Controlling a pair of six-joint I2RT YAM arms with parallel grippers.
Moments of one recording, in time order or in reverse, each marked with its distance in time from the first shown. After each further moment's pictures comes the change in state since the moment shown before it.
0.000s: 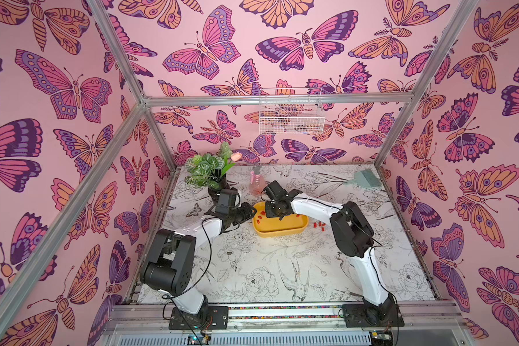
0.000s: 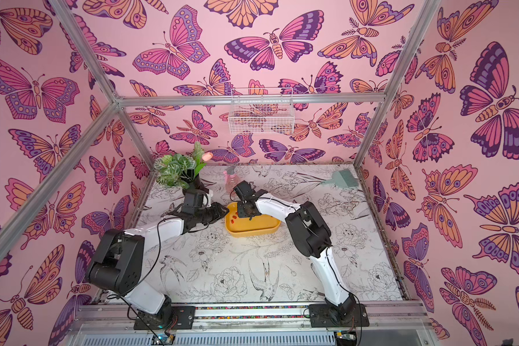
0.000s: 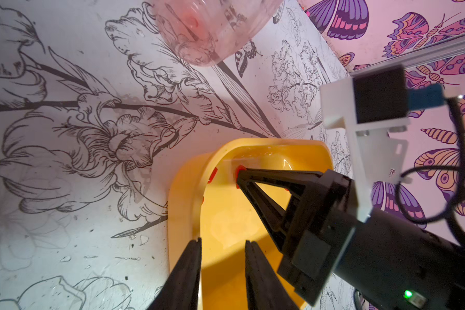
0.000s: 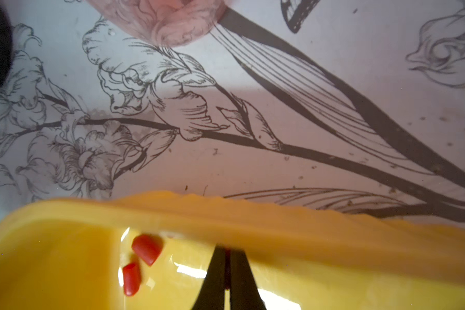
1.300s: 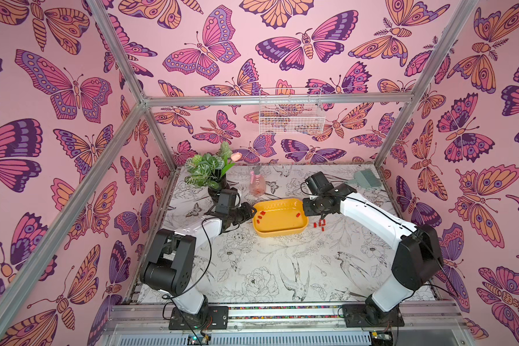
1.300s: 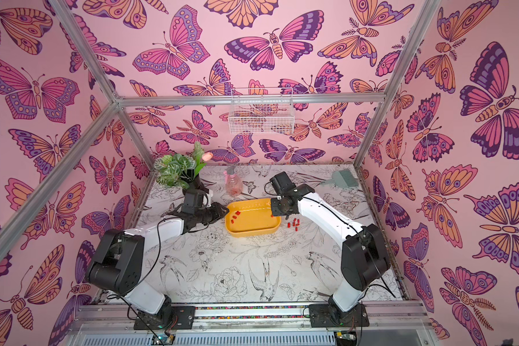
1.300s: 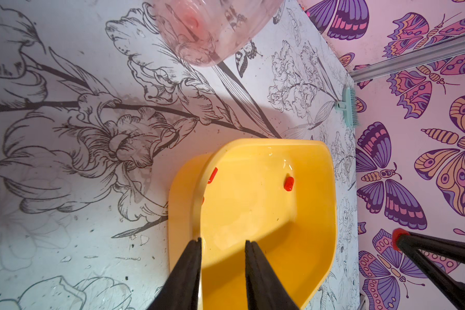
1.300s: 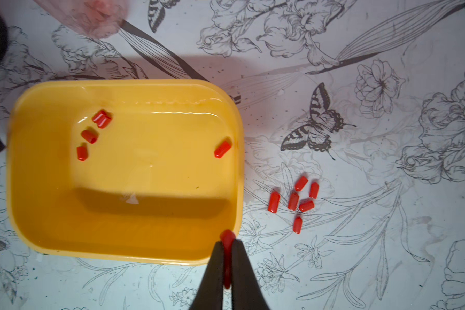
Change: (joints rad) left arm 0.000 0.000 0.000 0.000 -0.001 0.000; right arm -0.198 -0.547 -0.347 -0.246 0.029 -0.154
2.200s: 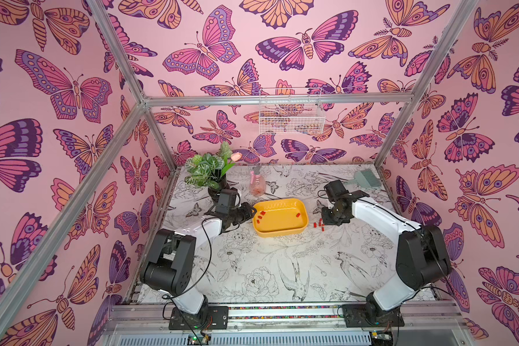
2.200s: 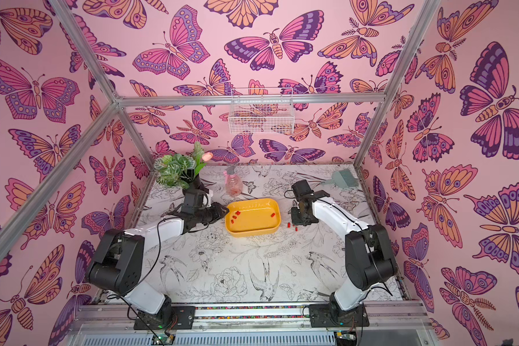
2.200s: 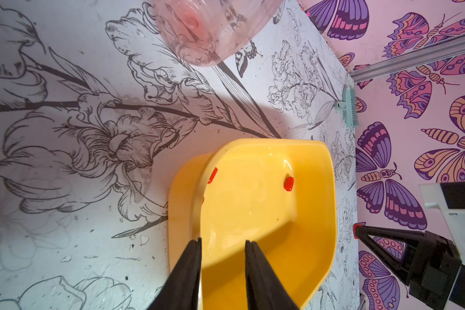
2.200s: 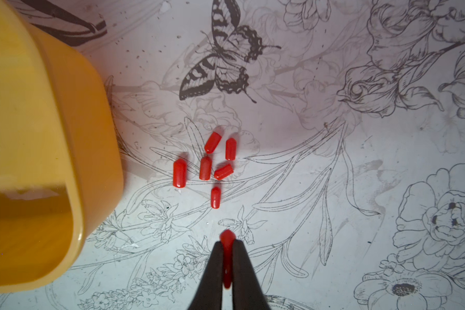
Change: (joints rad) left arm 0.000 0.000 0.000 0.000 0.000 0.000; right arm -0.190 -0.023 -0.193 -0.002 -0.015 -0.075
